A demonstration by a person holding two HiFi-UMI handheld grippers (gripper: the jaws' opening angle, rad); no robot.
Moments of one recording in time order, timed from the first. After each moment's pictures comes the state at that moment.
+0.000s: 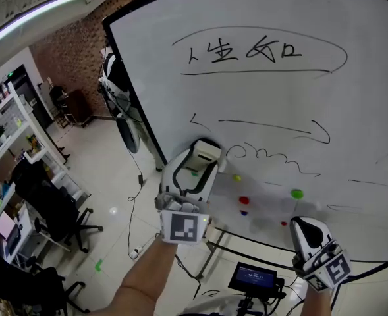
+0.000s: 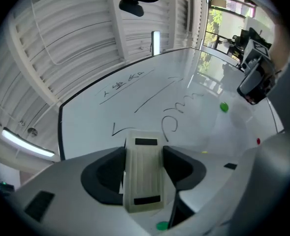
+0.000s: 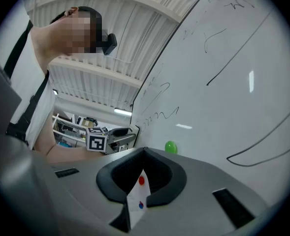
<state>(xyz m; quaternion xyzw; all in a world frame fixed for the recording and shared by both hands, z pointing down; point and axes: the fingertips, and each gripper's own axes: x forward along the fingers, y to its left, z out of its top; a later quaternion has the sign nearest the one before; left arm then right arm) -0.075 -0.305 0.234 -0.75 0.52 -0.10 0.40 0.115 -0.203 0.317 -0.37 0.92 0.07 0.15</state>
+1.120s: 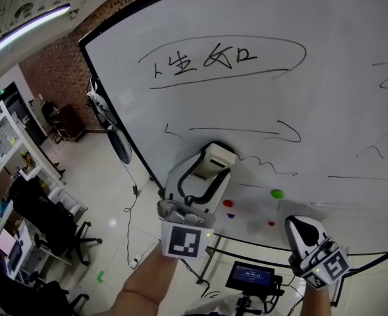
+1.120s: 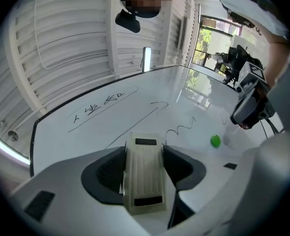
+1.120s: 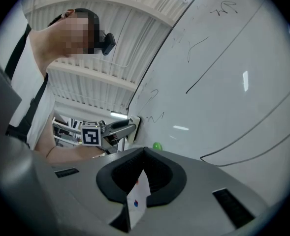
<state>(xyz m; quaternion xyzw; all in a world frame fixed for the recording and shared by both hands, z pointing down) 0.015 -0.273 0.212 -0.79 0.44 -0.05 0.42 0.150 -0.200 0.322 -0.38 0.91 0.05 0.17</state>
